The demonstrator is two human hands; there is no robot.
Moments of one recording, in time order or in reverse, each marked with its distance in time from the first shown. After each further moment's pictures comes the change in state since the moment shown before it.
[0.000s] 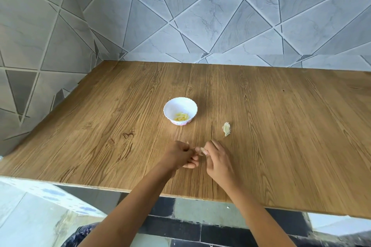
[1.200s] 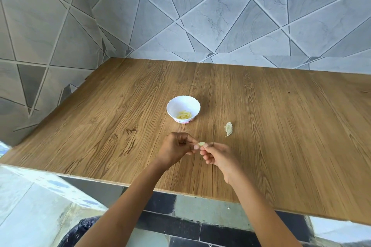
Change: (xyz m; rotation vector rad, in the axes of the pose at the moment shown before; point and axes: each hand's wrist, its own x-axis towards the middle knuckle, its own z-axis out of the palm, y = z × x) left_hand 0.006 -0.008 -0.014 0.117 0.060 0.368; right_hand 0.020 -0.024 -0.031 0.993 -0.281 0.933
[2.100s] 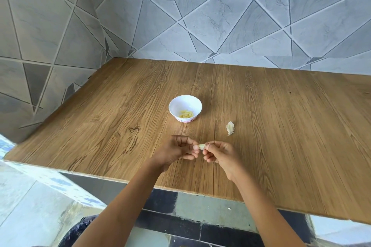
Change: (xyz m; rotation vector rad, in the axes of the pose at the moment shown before) left_hand -0.009 0.002 -0.008 -0.243 -0.171 -0.201; right_hand 0.005 0.006 -0.008 0.054 -0.100 -0.110
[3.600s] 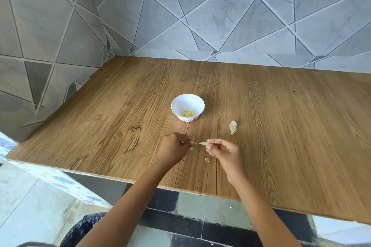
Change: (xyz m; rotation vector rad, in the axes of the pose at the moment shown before) left_hand 0.001 -0.001 0.002 0.727 0.414 0.174; right_hand -0.005 0.009 0.009 -0.038 0.221 -0.210
